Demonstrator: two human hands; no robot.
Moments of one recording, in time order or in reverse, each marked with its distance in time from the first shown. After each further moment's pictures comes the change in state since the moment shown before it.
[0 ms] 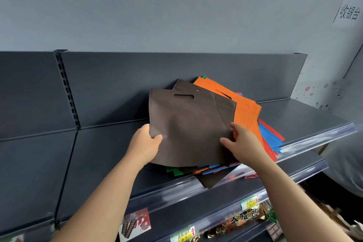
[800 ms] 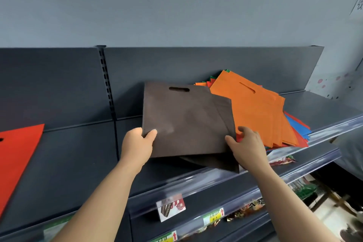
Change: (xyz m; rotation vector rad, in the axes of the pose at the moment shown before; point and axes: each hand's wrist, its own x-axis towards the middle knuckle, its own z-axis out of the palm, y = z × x) left_hand -0.023 -0.074 -0.097 -0.141 0.164 -0.125; right_hand -0.051 -0.078 0.073 0.058 0.129 0.234
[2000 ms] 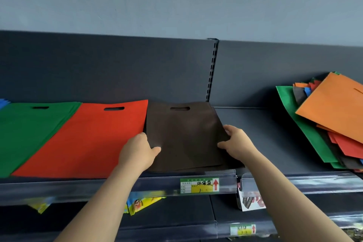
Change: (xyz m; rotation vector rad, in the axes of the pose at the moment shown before) left_hand -0.019 -0.125 -0.243 0.727 0.127 -0.144; right_hand -0.100 -0.184 0.170 0.053 -0.544 -0.234
